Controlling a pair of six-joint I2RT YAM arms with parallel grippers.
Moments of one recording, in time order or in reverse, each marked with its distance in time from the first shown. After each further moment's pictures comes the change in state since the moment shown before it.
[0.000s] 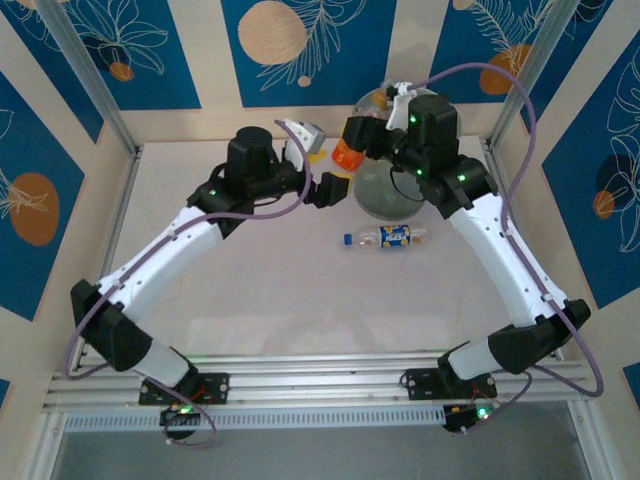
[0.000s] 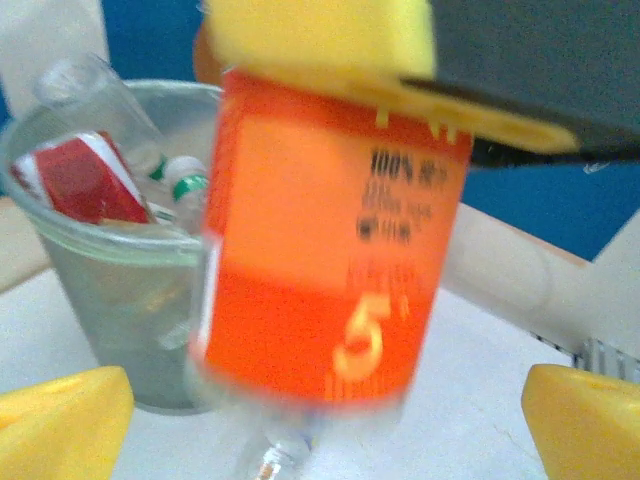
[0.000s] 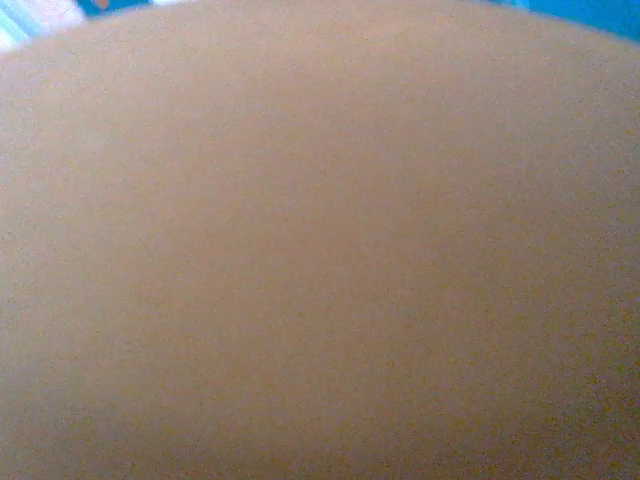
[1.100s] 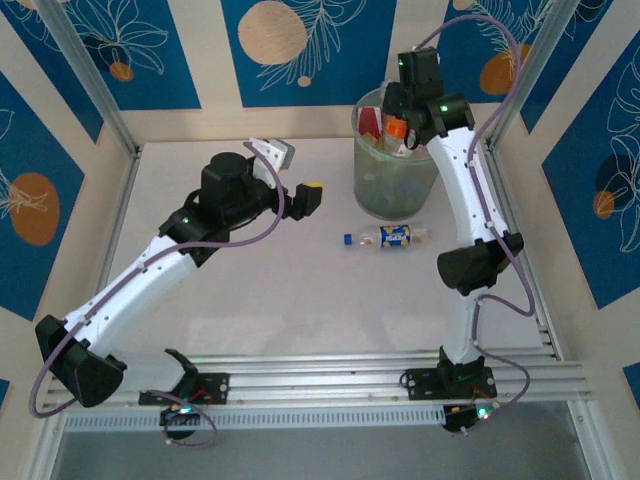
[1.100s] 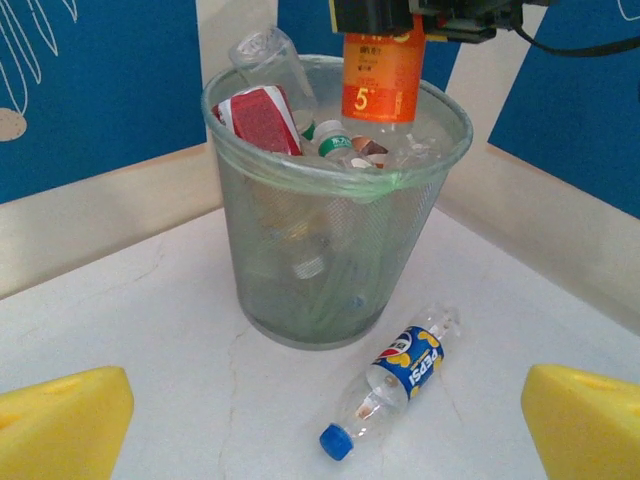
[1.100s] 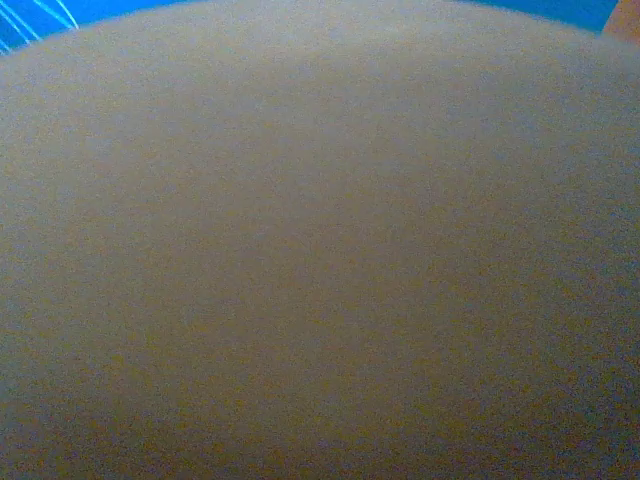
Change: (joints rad) left arm 0.000 -0.183 -0.193 -0.039 -0.271 0.010; right arm -0.181 0.589 0.723 -0.524 0.345 -0.109
